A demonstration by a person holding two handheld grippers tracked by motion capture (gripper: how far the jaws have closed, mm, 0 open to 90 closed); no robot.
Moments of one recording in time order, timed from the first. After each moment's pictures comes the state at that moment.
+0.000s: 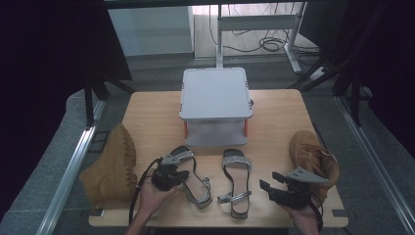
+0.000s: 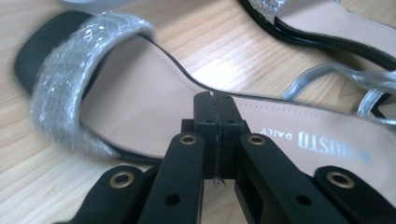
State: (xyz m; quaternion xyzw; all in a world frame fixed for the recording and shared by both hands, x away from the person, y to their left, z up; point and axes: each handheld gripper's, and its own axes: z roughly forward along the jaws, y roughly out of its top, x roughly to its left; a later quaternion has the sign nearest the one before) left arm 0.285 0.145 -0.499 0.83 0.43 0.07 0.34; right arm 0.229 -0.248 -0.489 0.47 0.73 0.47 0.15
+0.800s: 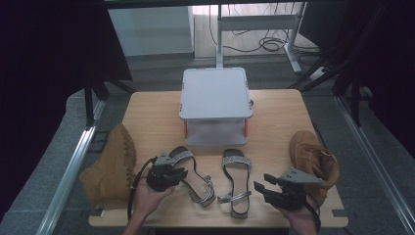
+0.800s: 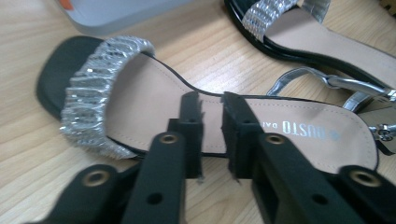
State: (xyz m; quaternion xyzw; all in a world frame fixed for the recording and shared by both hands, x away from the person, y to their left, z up) left arm 0.272 0.160 -0.480 0.81 0.43 0.09 0.38; right arm 0.223 -0.229 -0.476 0.43 0.76 0.47 0.13
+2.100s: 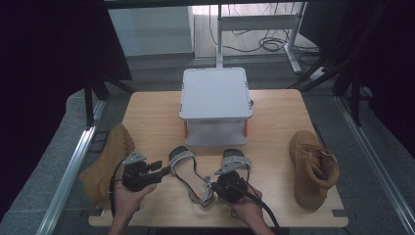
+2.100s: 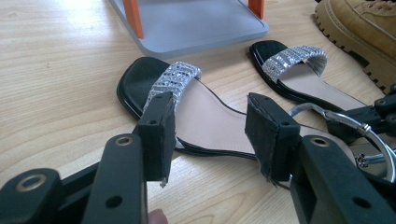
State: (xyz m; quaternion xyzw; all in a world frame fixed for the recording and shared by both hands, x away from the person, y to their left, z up) left arm 0.261 0.215 -0.463 0.75 0.48 0.10 0.44; right arm 0.253 -0.084 -0.487 0.39 0.85 0.35 0.06
